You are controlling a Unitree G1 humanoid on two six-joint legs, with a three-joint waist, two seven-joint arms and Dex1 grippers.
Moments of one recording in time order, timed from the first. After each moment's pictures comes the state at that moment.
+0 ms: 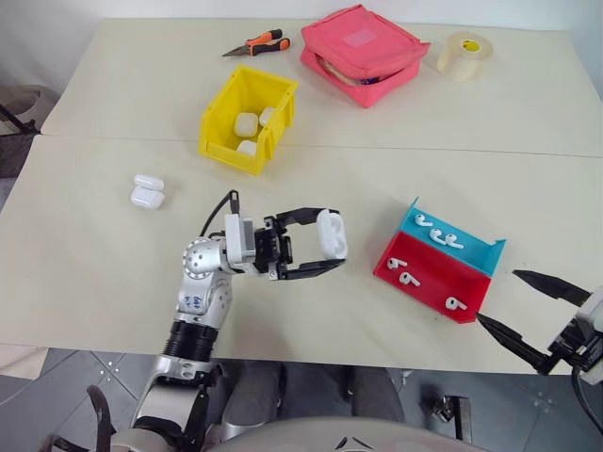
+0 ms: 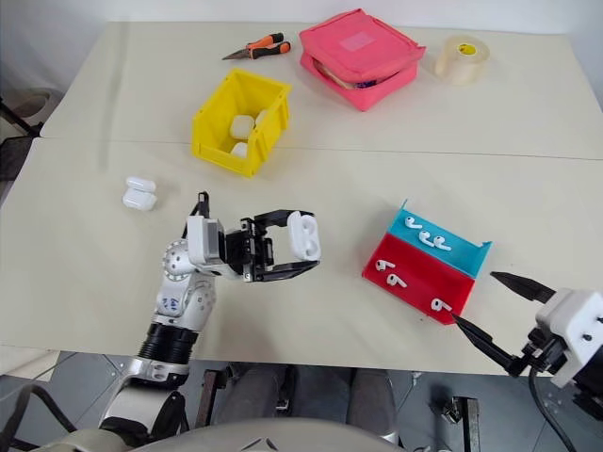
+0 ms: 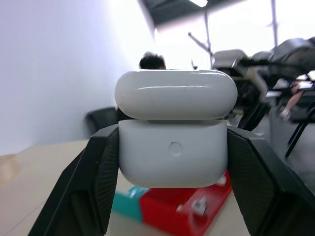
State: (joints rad) left arm -0.38 0.11 -0.11 0.14 -0.51 -0.28 -1.26; right arm 0.68 -0.71 -0.75 -0.59 0.55 0.23 0.96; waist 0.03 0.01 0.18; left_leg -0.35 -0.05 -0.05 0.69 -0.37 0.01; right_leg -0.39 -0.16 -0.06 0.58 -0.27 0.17
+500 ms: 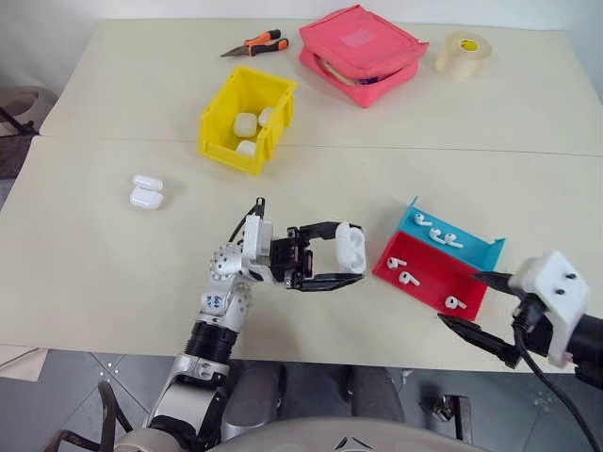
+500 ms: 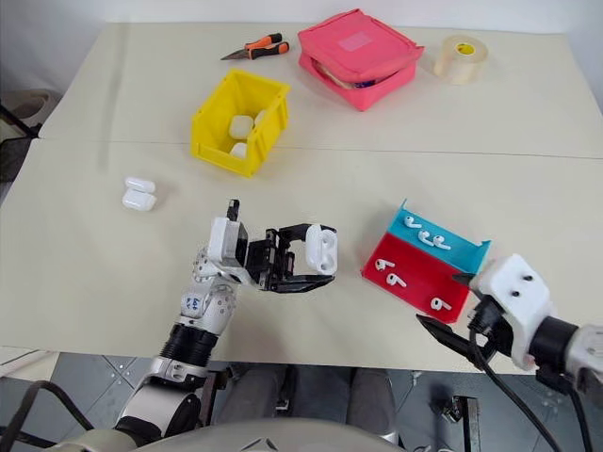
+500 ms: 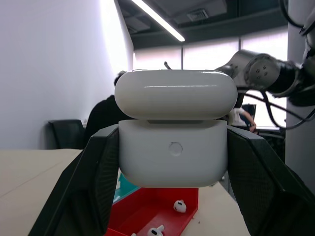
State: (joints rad) left arm -0.39 0.06 -0.13 0.20 -0.59 -0.17 -1.35; right arm 0.47 -1.03 -0.65 -0.89 0.80 0.96 0.65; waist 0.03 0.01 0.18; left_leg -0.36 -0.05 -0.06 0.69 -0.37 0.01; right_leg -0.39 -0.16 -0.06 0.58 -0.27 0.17
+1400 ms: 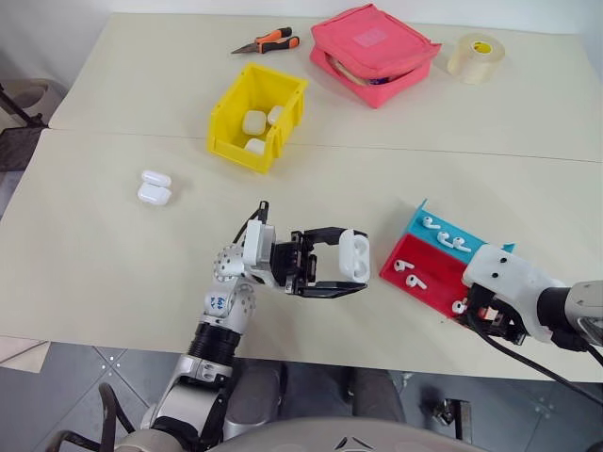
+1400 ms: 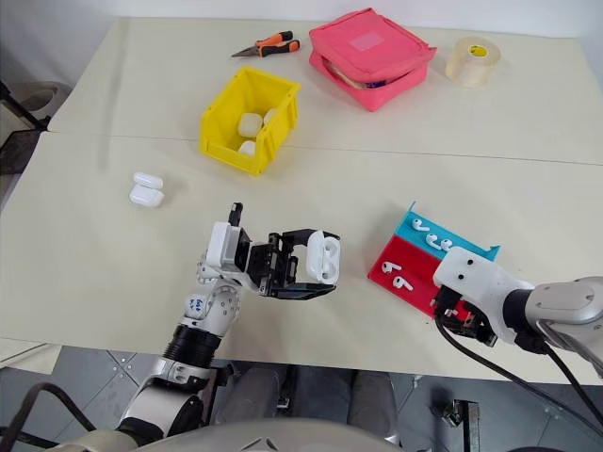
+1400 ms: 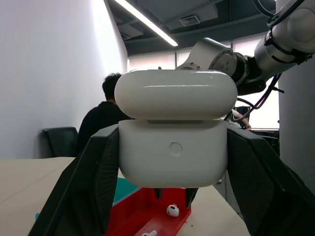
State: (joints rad) left arm -0.38 0.04 -0.16 0.20 -0.58 -0.20 -1.37; right arm 0.12 -1.35 -0.25 -0.85 0.73 1.24 0.61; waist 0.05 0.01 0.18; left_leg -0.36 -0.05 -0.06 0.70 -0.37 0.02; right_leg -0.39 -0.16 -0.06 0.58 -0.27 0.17
